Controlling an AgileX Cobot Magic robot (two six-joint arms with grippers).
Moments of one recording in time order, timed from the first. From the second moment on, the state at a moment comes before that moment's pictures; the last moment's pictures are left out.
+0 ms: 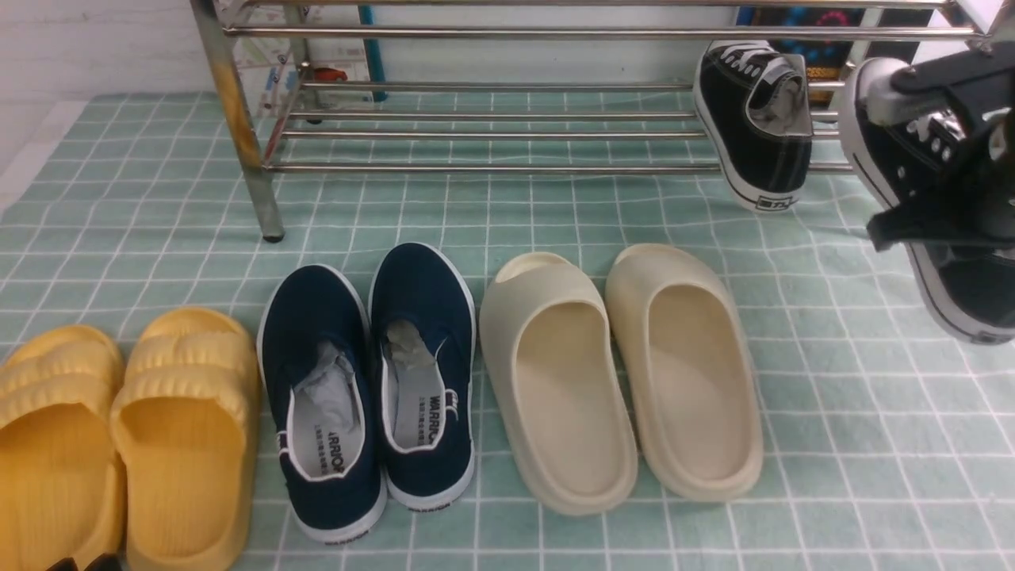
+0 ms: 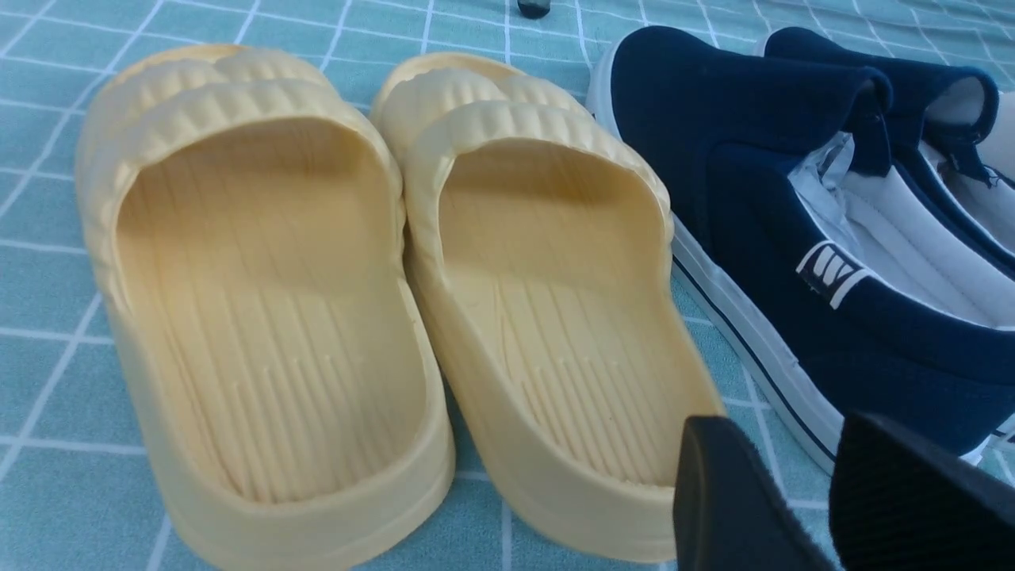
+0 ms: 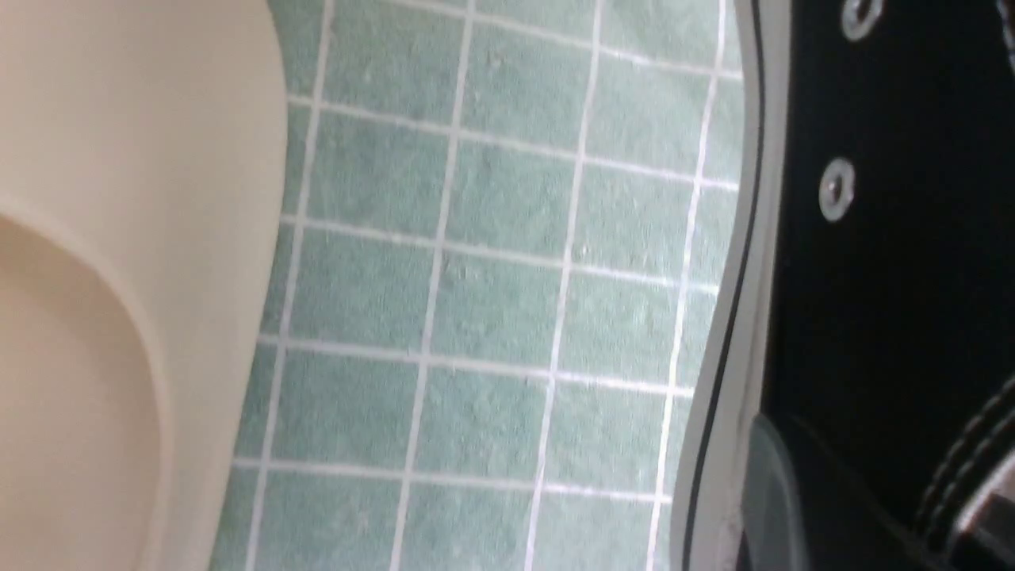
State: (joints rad) right arm 0.22 1.63 -1.35 -0.26 0.92 0.20; left arm -0.08 -0.01 0.03 -0.03 0.38 -0.19
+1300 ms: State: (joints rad) right arm 0.12 2.25 -2.14 -0.14 1.00 0.07; left arm -0.08 -0.01 0.03 -0.03 0.38 -0.19
